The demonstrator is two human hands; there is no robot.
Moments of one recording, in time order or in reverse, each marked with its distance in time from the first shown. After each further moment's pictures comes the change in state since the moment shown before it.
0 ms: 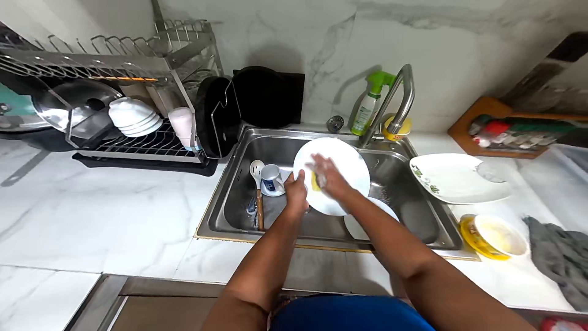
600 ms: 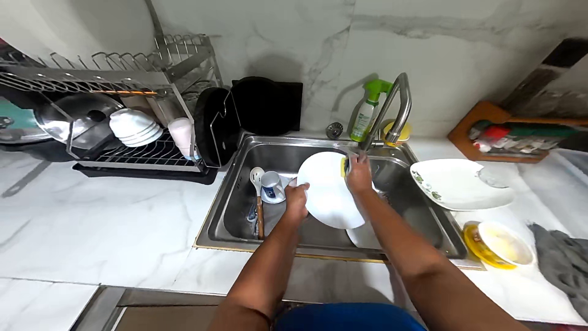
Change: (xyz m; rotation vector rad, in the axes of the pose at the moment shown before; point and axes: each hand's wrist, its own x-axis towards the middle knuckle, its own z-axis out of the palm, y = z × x) left_hand 0.001 0.007 0.001 0.053 -0.021 -0.053; right_hand 0.007 0.045 -0.030 -0.184 0.219 0.528
